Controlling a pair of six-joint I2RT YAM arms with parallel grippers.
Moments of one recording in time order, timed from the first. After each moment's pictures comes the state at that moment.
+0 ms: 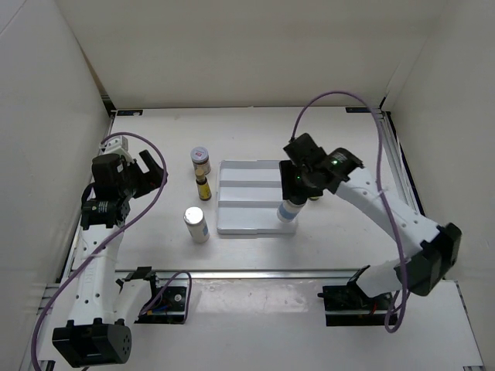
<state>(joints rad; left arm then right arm) 0.07 0.88 0.96 -0.61 0.12 -0.37 0.73 1.37 1.44 -1.11 0.17 0.51</state>
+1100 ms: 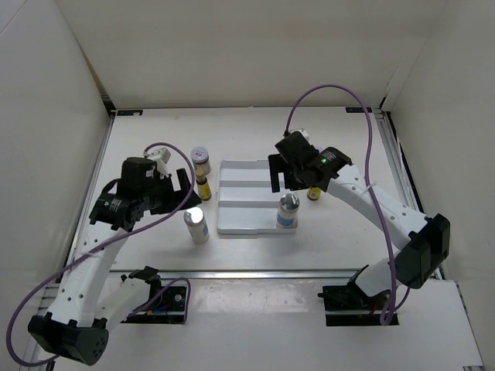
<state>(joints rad) -0.23 0.90 1.04 -0.88 0.25 -0.42 0.76 1.47 1.42 -0.96 0.31 0.47</state>
